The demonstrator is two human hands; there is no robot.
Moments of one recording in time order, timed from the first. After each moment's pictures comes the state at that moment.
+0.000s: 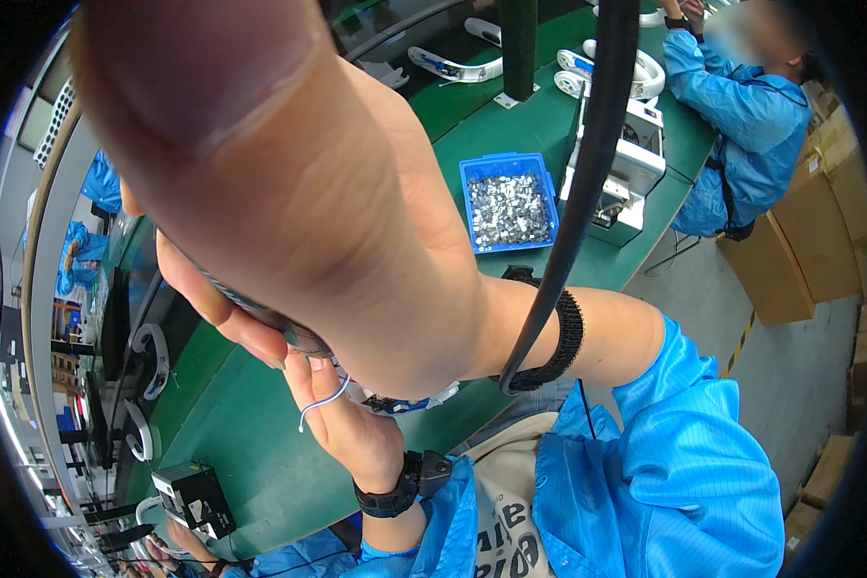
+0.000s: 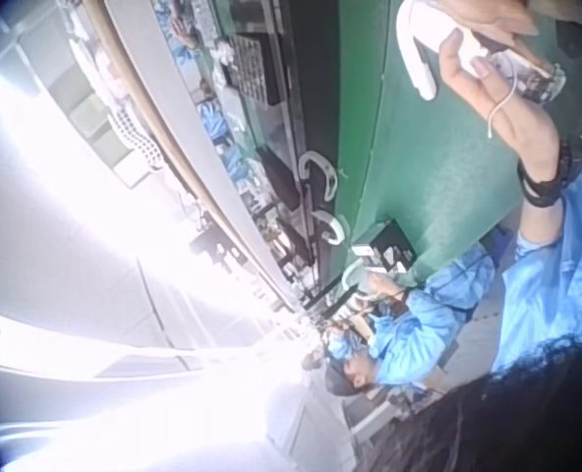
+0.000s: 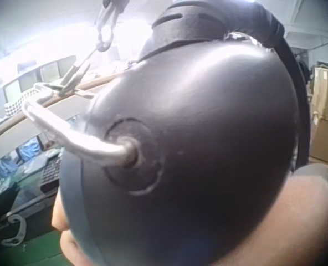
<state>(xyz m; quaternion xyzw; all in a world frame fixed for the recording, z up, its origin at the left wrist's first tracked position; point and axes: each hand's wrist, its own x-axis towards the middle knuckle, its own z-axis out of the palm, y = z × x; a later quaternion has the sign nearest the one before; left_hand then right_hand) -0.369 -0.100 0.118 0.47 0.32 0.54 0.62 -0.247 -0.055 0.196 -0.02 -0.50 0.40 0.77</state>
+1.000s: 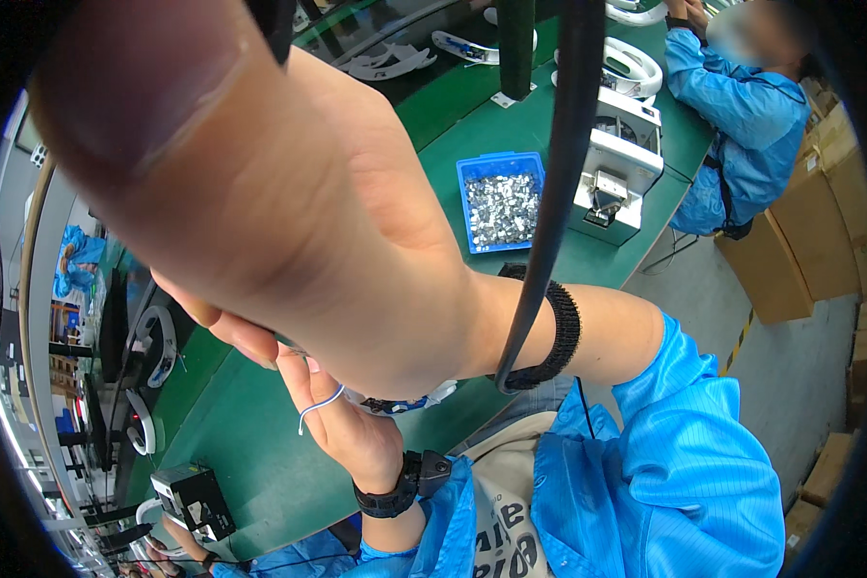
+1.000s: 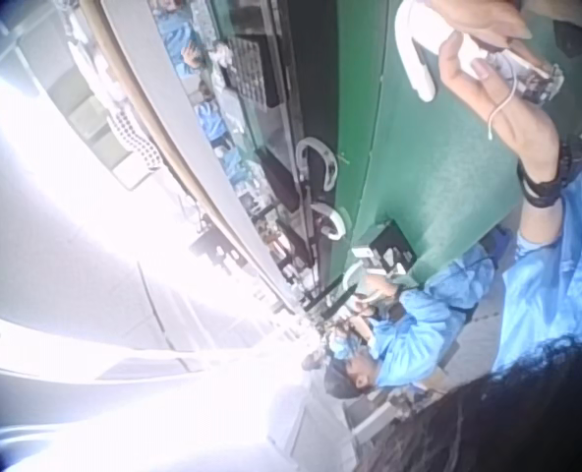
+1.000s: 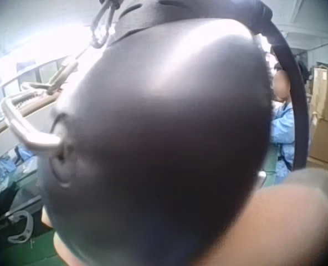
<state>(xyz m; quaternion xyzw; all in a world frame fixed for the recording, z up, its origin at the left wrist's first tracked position) -0.366 -0.100 0.120 0.47 0.32 0.55 0.61 -0.256 -0.050 0.196 -0.05 -0.51 0.39 0.77</state>
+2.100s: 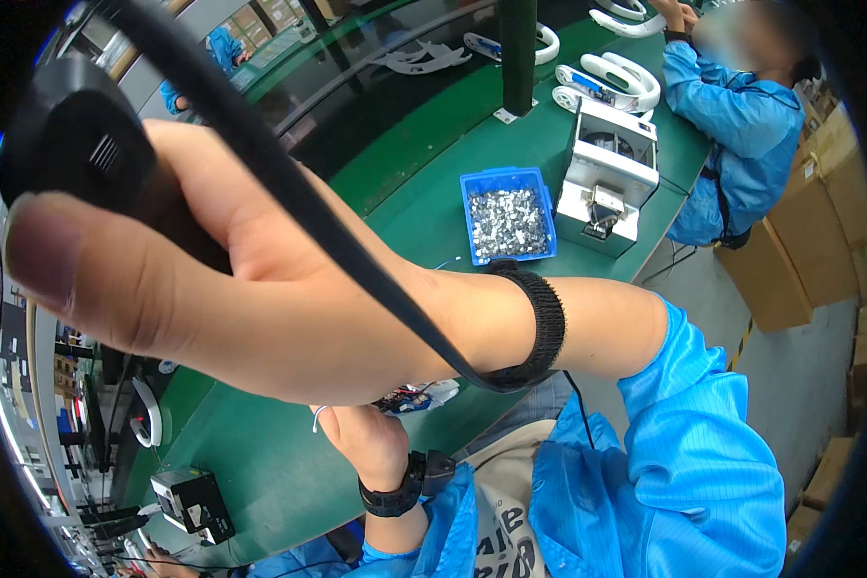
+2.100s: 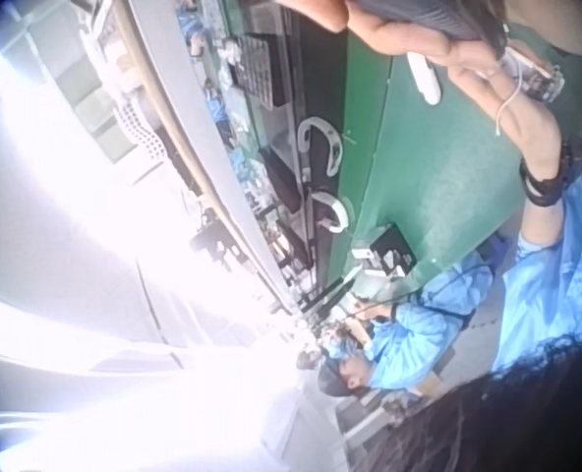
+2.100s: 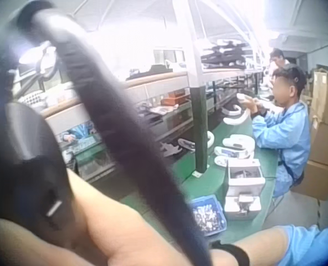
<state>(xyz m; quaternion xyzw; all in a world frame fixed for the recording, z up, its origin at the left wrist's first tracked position) -0.378 -0.108 0.088 0.48 0.38 0.60 0.52 -0.284 -0.037 0.214 -0.08 -0.54 0.36 0.76</state>
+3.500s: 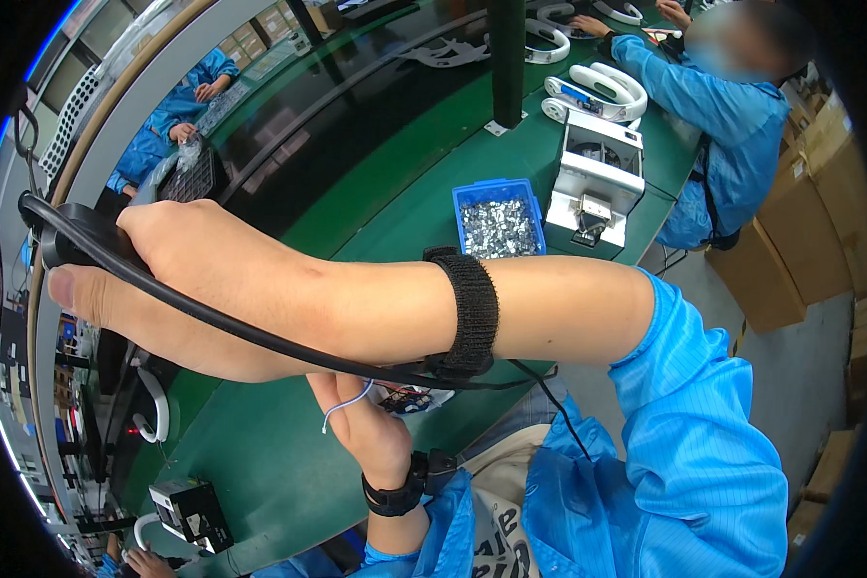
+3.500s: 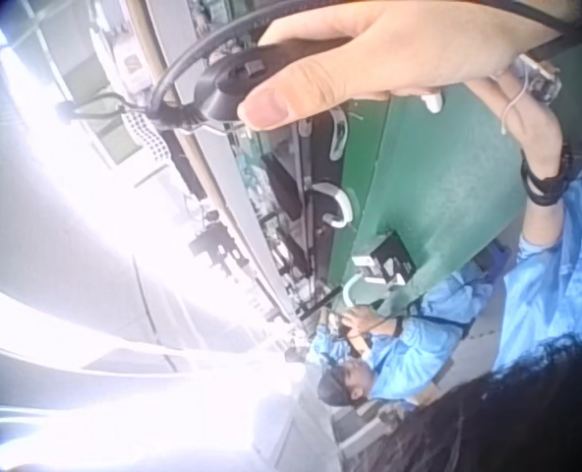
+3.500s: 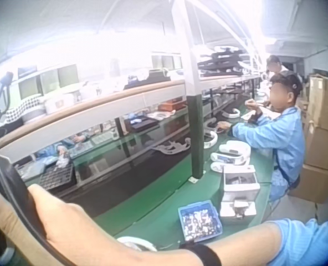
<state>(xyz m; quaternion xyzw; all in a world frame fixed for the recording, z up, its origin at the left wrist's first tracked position) -0.393 -0.117 0.099 0.46 0.33 0.54 0.62 -0.298 -0.029 0.255 -0.32 -0.66 0.37 0.57</state>
